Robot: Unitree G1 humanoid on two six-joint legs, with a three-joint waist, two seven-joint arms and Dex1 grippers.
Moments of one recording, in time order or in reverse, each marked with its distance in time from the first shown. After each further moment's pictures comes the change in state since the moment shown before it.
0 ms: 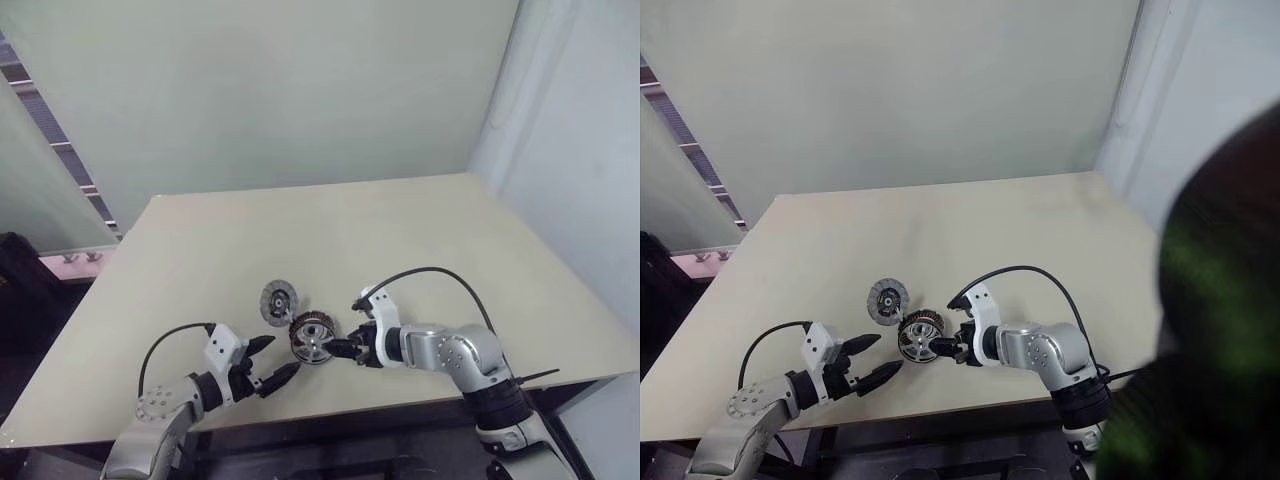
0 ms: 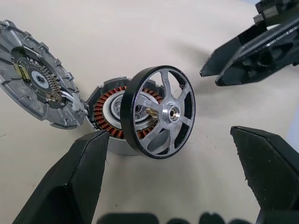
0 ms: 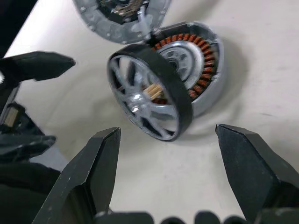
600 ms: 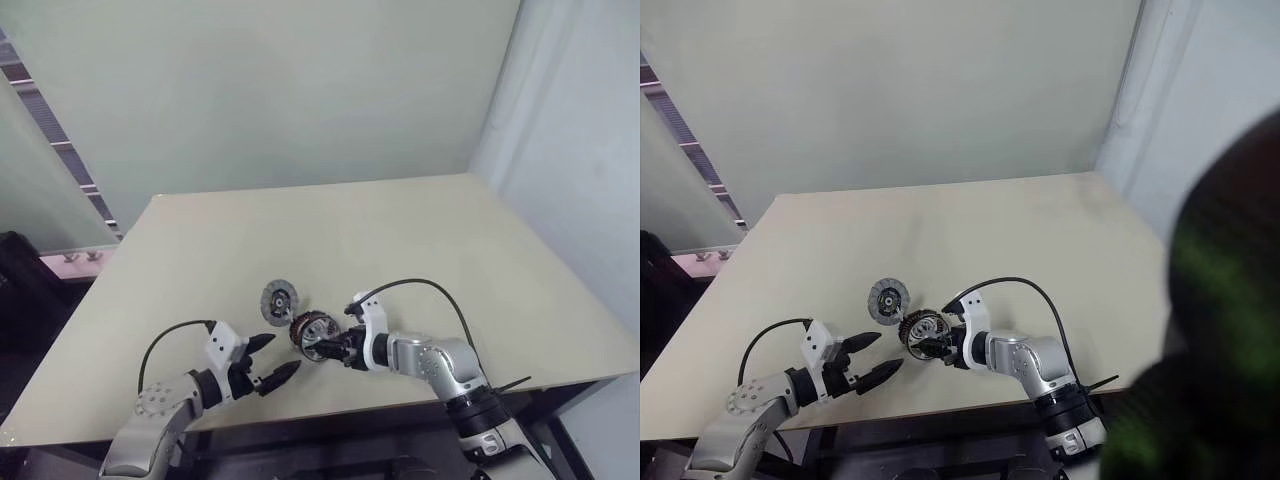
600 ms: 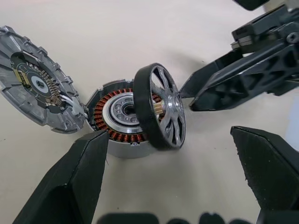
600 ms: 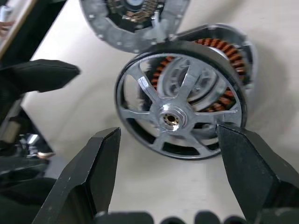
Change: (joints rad) left arm -0.013 0.012 0.000 0.006 0.000 0.001 -0.011; right arm 0.012 0.094 -0.003 0.179 -0.113 -0.192 0.102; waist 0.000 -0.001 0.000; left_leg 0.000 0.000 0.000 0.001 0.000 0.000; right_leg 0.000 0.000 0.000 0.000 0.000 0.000
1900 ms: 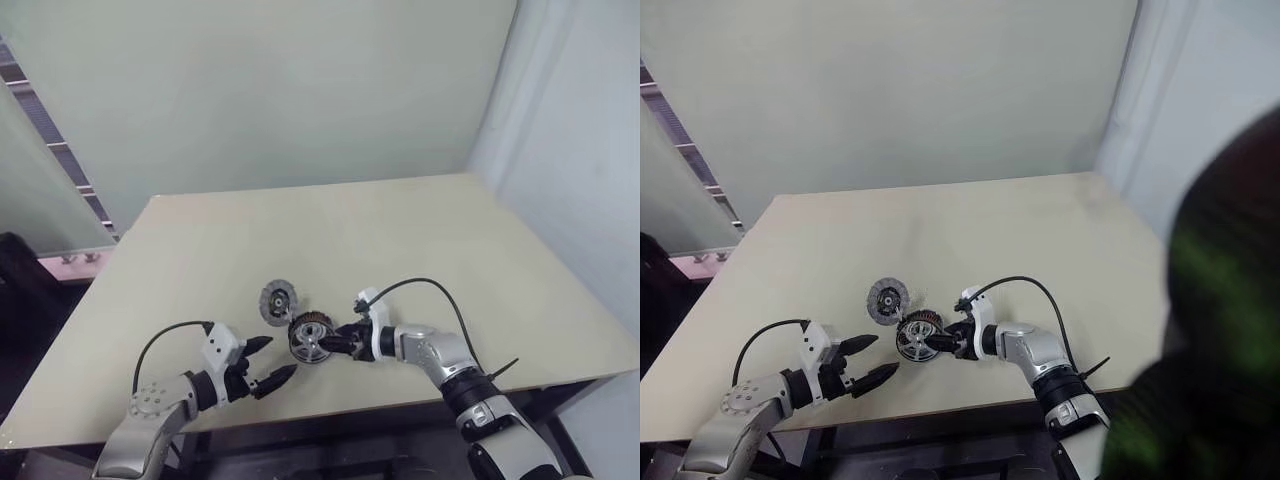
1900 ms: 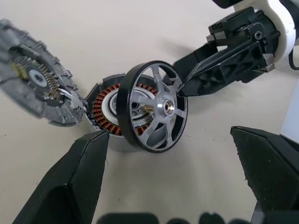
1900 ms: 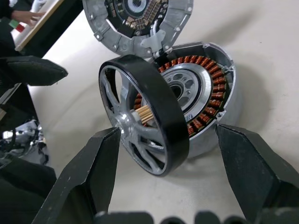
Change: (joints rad) left arm 0.011 0.029 0.002 -0.014 -0.001 0.010 -0.005; right arm -0.122 -0.017 -0.010 0.401 -0.171 -0.343 0.380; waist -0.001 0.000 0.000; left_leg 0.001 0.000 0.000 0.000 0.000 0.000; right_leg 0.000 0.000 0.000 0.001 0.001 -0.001
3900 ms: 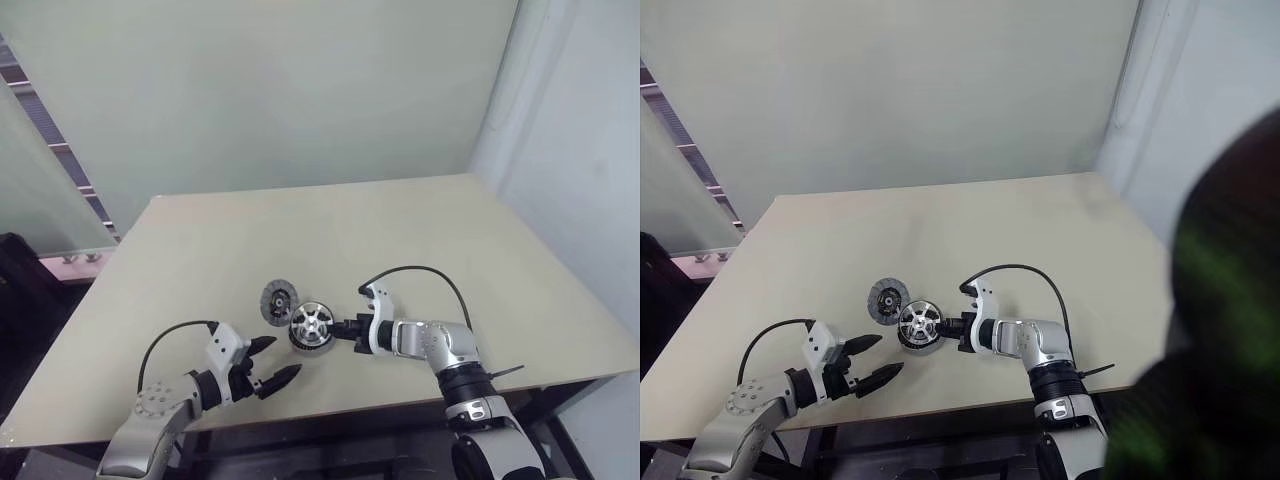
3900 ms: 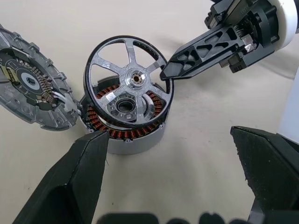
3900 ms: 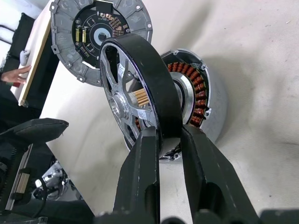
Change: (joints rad) left arm -0.007 -0.002 -0.022 0.000 0.000 0.000 0.007; right arm -0.012 0.114 -0.248 -0.133 0.107 0.390 -0.296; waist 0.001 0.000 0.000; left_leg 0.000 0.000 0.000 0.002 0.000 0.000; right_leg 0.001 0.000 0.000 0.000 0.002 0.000
